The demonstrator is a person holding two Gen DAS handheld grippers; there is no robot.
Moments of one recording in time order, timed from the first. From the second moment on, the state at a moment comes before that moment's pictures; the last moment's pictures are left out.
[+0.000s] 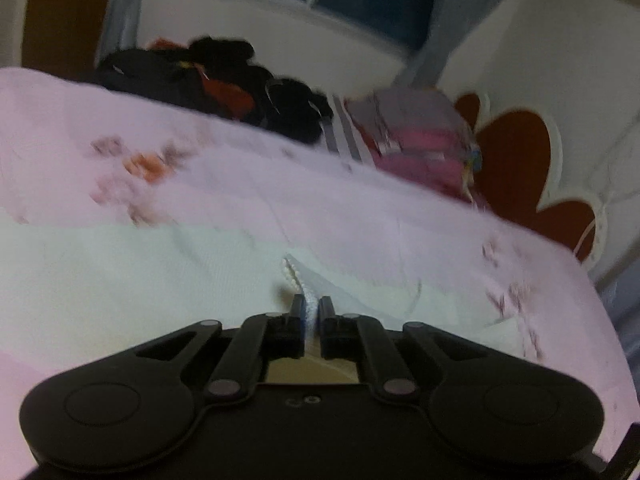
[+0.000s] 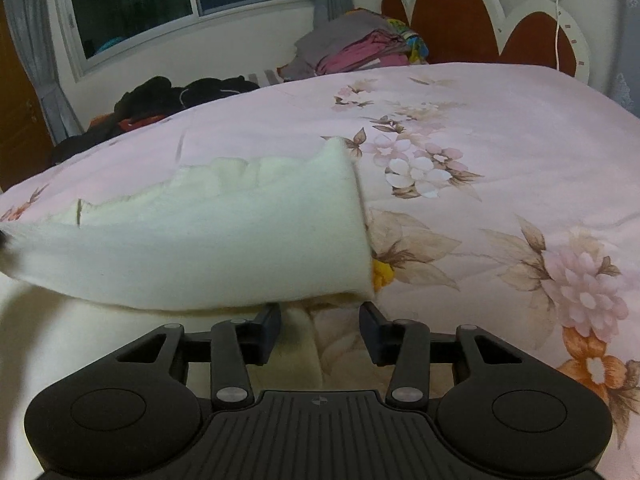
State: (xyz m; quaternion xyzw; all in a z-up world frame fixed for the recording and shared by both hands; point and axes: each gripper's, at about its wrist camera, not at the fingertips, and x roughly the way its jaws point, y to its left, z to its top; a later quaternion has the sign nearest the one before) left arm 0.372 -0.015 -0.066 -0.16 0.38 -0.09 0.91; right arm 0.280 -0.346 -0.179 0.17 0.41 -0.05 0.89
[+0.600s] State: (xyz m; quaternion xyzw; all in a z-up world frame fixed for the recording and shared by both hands) left arm 0.365 0.021 -0.112 -0.09 0.41 0.00 0.91; right arm 0.278 -0.355 -0.169 0.22 0.41 -0.05 0.89
